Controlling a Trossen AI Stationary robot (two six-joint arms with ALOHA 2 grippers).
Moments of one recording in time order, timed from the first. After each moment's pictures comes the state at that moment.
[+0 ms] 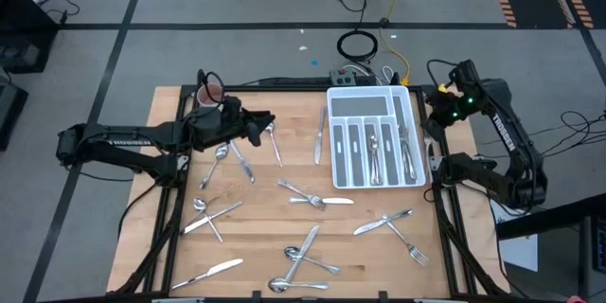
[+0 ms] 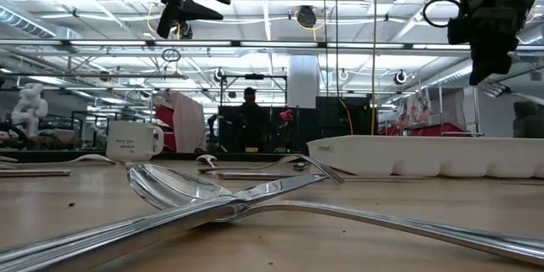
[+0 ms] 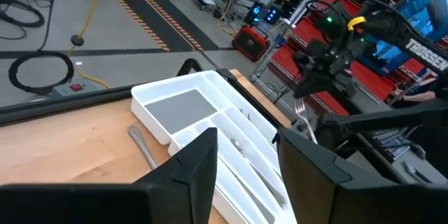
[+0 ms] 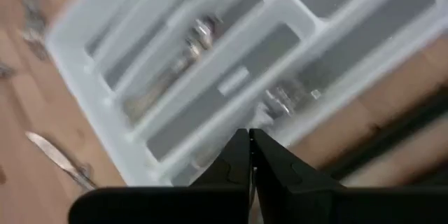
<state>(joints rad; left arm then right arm) 0.13 1.01 0.73 0.09 -0.34 -0.64 -1.39 0.94 0.92 -1.34 -0.50 -0.63</state>
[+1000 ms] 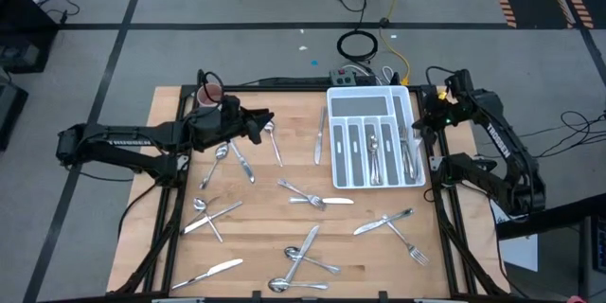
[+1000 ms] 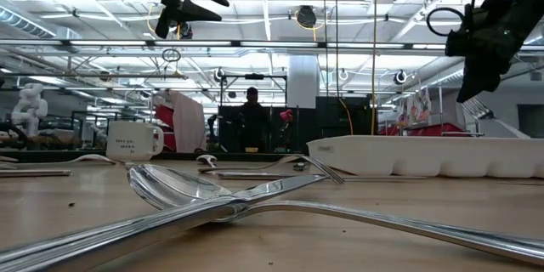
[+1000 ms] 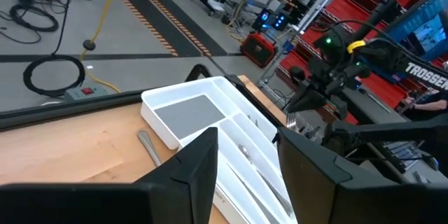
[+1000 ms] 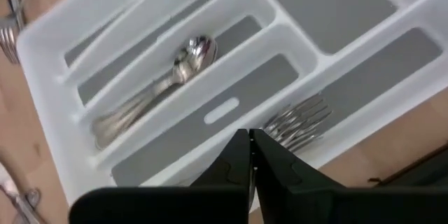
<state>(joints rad) 0.13 1.01 0.73 0.09 -0.38 -0.64 -1.39 0.88 0.71 -1.08 -0.56 -0.71</state>
